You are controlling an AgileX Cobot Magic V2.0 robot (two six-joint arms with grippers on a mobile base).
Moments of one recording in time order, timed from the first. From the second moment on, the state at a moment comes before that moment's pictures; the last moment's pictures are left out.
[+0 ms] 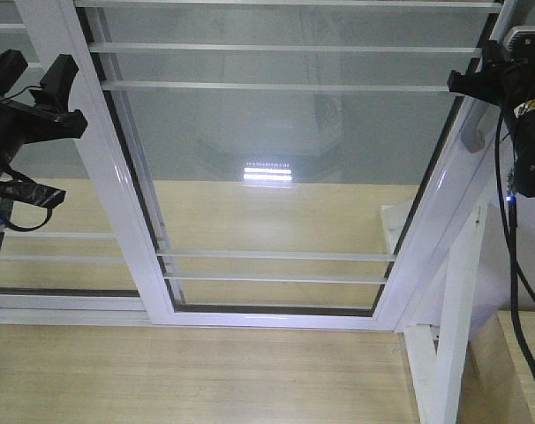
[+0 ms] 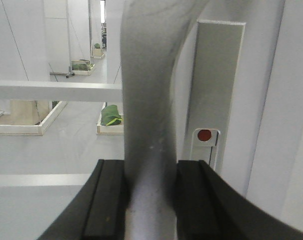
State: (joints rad) left arm -0.12 1.45 -0.59 0.14 -0.92 -0.14; right arm -0.05 1.89 -0.99 0.08 -0.85 -0.09
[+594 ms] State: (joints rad) left arm -0.12 1.45 -0.59 0.14 -0.92 -0.14; right arm -0.06 1.89 -0.99 -0.02 -0.85 0.00
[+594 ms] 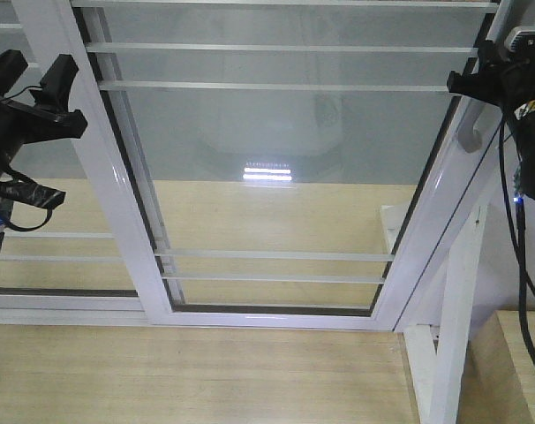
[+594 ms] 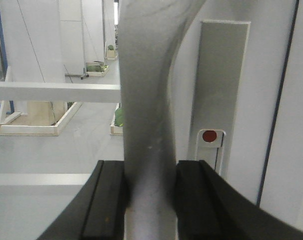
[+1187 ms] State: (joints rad) left arm -0.12 1.45 -0.59 0.14 -0.92 -0.14; right arm 0.02 1.89 -0.99 -0.08 -0.85 0.09
